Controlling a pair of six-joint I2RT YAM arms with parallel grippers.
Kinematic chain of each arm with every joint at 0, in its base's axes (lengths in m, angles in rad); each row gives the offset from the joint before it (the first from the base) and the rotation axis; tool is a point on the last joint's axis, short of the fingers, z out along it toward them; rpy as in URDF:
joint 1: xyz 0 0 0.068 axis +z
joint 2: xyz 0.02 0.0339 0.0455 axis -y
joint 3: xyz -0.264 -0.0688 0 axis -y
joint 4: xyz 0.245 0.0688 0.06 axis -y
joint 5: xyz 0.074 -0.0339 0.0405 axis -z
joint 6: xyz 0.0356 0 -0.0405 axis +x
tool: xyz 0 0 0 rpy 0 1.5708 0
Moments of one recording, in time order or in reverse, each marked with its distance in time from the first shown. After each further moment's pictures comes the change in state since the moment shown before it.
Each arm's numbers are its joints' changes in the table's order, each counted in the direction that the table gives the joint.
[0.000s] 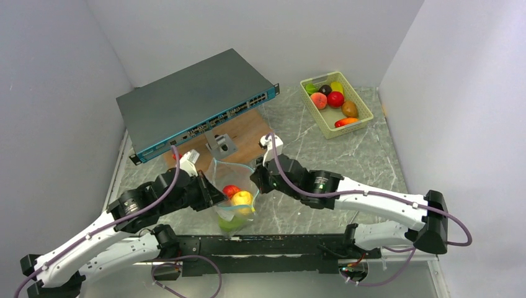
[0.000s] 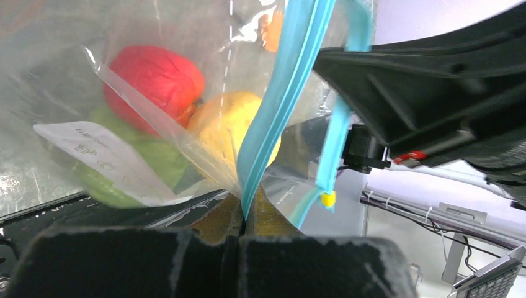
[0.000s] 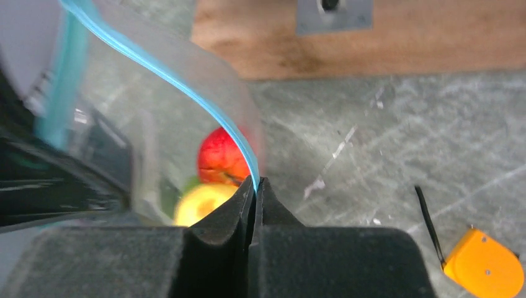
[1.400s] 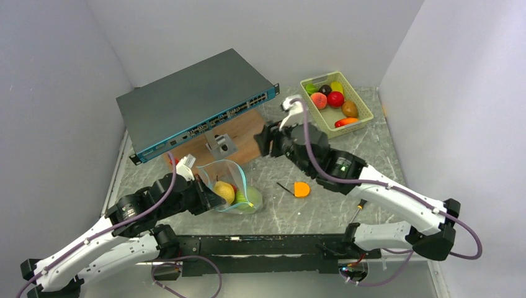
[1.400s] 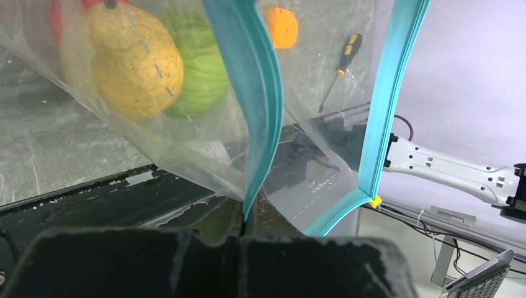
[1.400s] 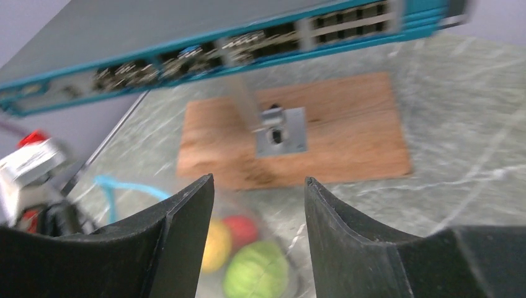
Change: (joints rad) left arm 0.000 0.075 -0.062 -0.004 -0.001 -0.051; right arm -0.089 0.008 0.299 -0.005 0.108 -0.195
